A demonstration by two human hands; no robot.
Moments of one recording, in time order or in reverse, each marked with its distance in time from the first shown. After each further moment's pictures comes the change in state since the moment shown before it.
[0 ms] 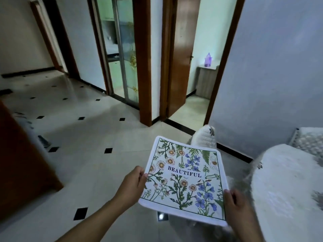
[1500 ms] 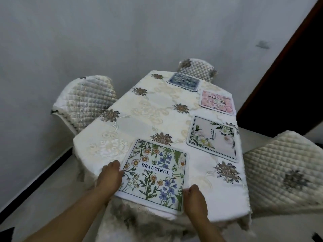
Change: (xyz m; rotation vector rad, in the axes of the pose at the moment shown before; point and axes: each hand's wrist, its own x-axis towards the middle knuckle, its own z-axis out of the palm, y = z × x) left_hand 0.466 0.315 0.715 0.364 -1.146 1.354; right_hand 0.362 0.241 0.024 0.002 1.107 1.402
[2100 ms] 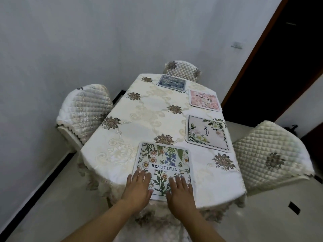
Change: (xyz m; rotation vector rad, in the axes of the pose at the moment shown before) left_hand -0.058 0.011 -0.033 0.269 -0.190 0.476; right_hand -0.087 -0.101 0.028 -0.469 -0.120 -0.254
